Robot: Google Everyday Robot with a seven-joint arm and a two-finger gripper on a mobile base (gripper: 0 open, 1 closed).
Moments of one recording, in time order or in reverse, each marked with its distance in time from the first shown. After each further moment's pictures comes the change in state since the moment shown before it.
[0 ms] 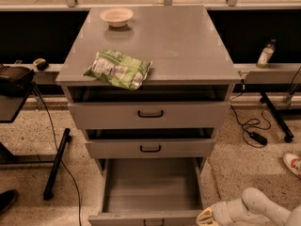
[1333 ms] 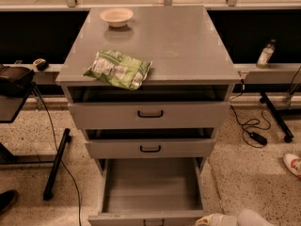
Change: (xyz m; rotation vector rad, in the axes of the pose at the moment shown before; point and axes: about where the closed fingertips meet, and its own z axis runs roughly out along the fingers) arm 0.024 0.012 0.023 0.242 0.247 -0.011
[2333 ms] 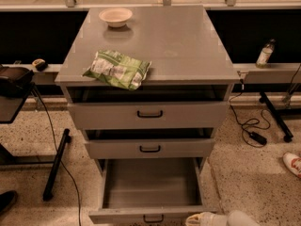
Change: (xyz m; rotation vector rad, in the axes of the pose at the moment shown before) arm -0.009 -0.010 0.048 0.062 -0.063 0.039
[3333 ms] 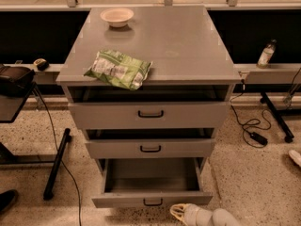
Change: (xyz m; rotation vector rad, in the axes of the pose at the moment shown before) arm -0.035 -0.048 0.072 0.178 -0.145 0.112
